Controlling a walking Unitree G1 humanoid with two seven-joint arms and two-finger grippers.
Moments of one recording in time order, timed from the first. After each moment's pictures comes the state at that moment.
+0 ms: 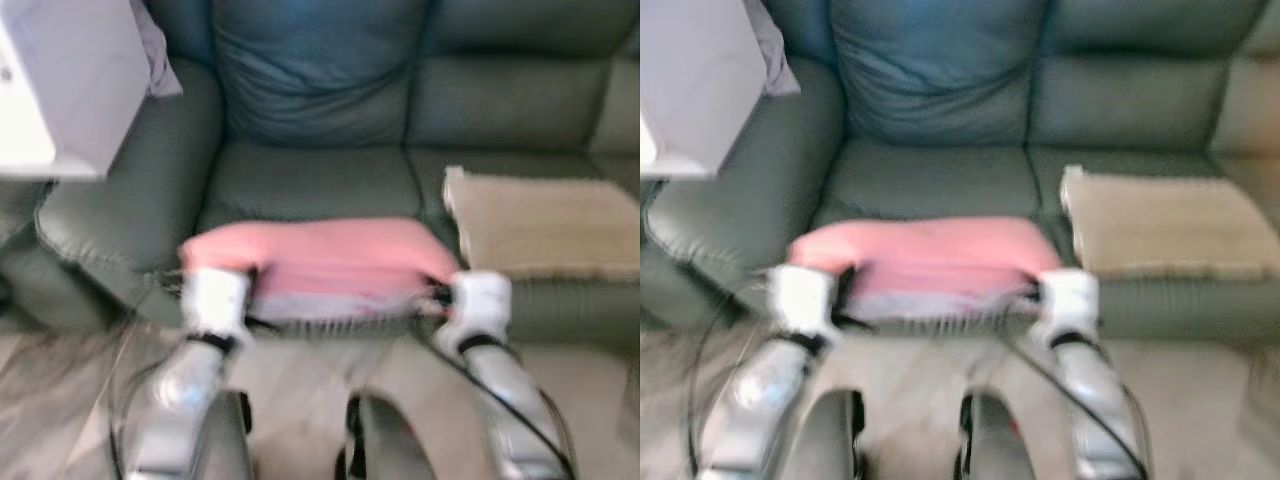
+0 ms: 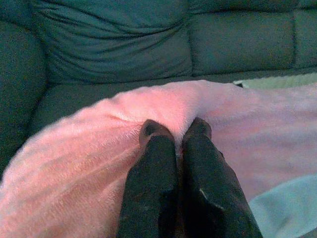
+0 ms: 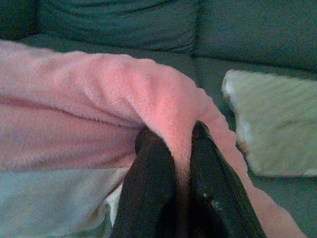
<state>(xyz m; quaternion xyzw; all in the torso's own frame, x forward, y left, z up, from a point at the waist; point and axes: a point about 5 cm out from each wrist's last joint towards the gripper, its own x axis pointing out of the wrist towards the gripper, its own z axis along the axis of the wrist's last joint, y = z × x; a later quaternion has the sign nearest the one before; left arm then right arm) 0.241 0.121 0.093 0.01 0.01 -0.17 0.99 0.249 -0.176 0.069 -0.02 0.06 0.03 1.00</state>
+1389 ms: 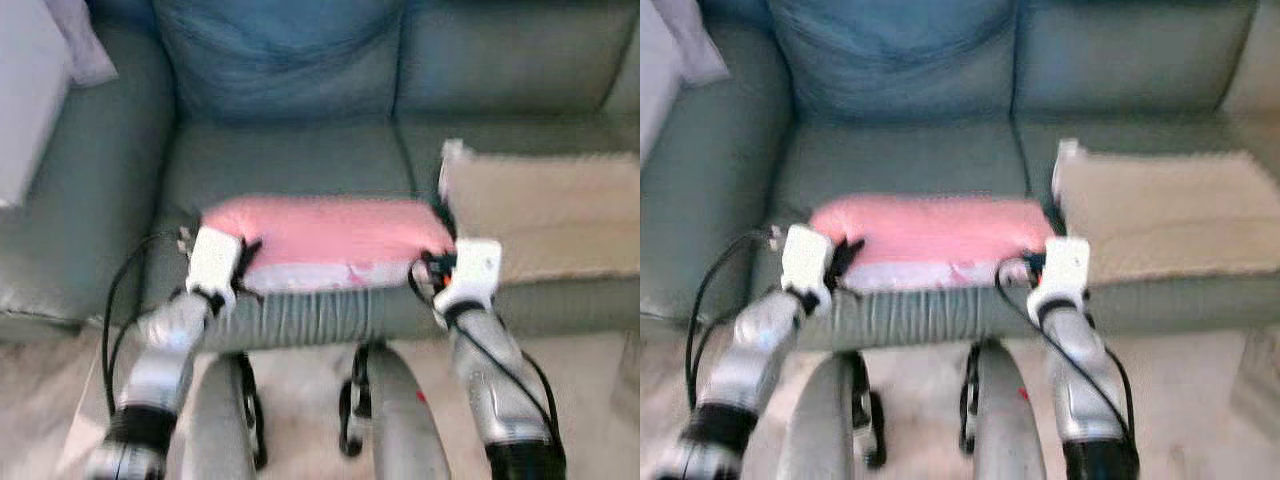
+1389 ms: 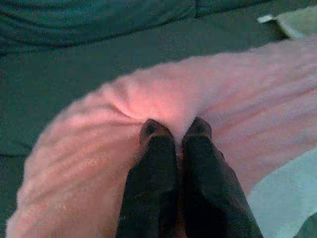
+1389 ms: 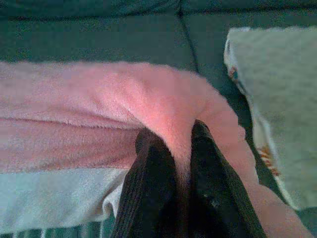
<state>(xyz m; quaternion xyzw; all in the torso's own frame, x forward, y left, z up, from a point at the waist) 0.308 0.152 0.092 0.08 0.03 -0.18 0.98 0.286 -0.163 0.098 0.02 0.07 0.02 1.00</state>
